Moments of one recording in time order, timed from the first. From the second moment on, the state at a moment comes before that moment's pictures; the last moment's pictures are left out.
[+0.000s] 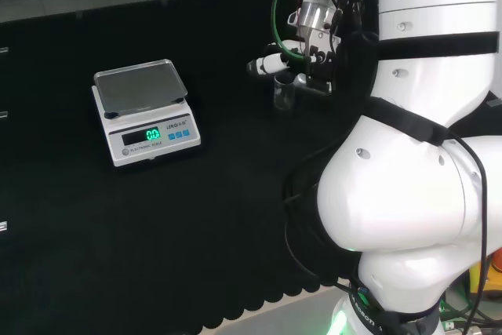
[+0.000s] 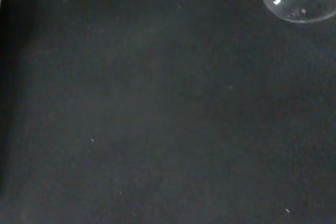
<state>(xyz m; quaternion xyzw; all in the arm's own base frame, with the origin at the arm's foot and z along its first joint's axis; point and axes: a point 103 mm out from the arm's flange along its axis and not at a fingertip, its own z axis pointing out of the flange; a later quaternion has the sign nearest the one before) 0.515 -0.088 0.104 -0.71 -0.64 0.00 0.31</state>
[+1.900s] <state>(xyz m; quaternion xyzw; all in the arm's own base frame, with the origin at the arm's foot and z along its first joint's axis) 0.502 -0.092 0.097 -0.77 -0.60 0.09 0.19</state>
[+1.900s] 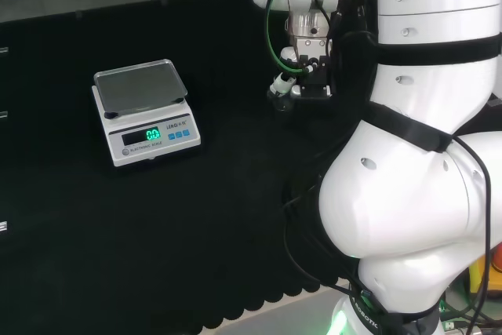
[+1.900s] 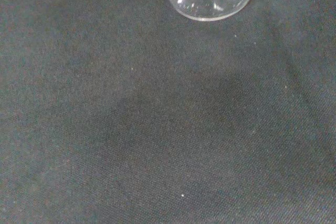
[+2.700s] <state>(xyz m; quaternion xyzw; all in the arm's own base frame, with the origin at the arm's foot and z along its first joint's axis) 0.505 -0.089 0.110 -0.77 -0.62 0.08 0.17</state>
